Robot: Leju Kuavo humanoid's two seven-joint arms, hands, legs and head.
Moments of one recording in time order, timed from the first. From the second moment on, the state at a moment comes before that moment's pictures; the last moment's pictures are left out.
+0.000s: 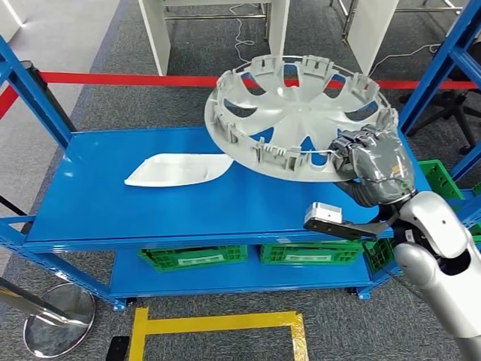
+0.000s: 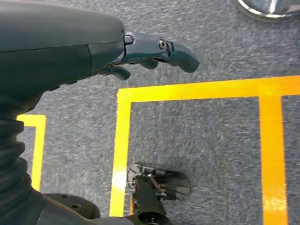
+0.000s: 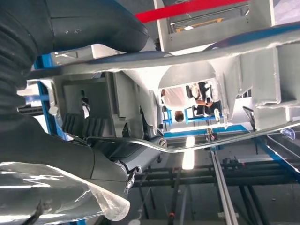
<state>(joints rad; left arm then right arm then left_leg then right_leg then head) -0.12 -0.20 0.95 -0.24 -0.96 0.41 -0.47 -0.44 -0.45 0.50 -1.73 0.94 -0.19 -0.13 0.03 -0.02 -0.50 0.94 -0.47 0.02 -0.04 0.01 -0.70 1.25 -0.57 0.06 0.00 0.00</state>
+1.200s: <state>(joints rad) -0.13 -0.20 0.97 -0.24 -0.91 0.49 -0.39 -0.29 -0.32 0.46 -1.71 1.14 -0.43 -0.08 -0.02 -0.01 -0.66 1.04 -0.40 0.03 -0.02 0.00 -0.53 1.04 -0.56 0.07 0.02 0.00</state>
